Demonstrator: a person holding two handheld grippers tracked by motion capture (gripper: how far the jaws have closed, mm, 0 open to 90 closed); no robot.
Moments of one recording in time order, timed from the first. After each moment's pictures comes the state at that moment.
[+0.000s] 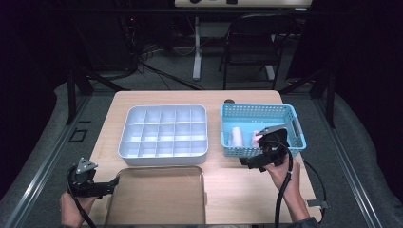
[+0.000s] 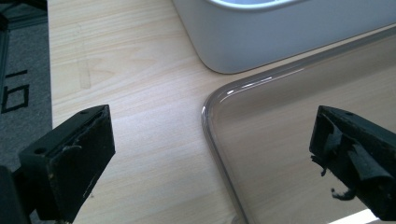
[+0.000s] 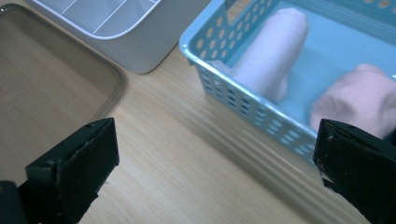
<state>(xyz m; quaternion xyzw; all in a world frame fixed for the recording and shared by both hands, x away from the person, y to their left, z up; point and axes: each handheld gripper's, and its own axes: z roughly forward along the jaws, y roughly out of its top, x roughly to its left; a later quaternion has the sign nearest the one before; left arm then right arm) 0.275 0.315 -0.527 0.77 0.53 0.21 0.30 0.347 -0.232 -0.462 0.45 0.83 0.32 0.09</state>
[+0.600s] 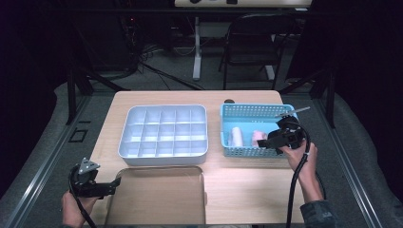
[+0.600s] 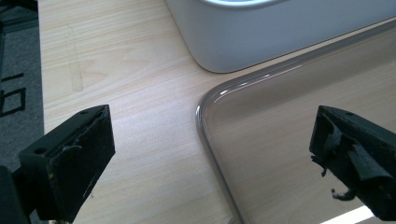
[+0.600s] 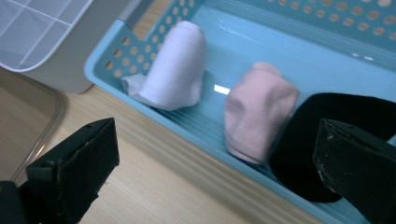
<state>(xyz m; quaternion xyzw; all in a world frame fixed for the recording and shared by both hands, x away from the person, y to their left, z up) 0.276 0.312 -0.529 0.77 0.52 0.21 0.30 0.391 -0.290 -0.451 0.52 0.80 0.30 0.09</state>
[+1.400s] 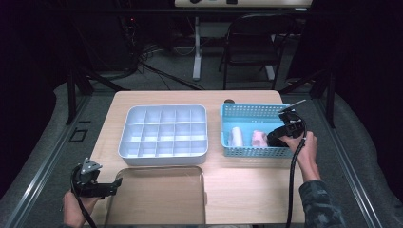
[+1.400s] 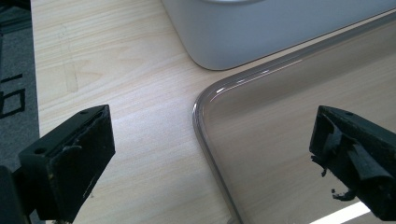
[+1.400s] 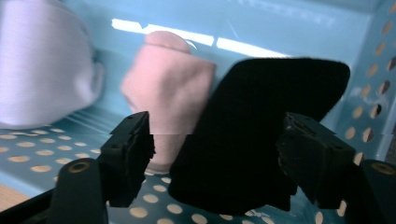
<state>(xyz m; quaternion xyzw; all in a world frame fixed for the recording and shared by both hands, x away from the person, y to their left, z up) 0.278 0.309 -0.530 0.78 0.51 0.21 0.29 0.455 -0.321 -0.492 0.61 0.77 0.18 0.05</state>
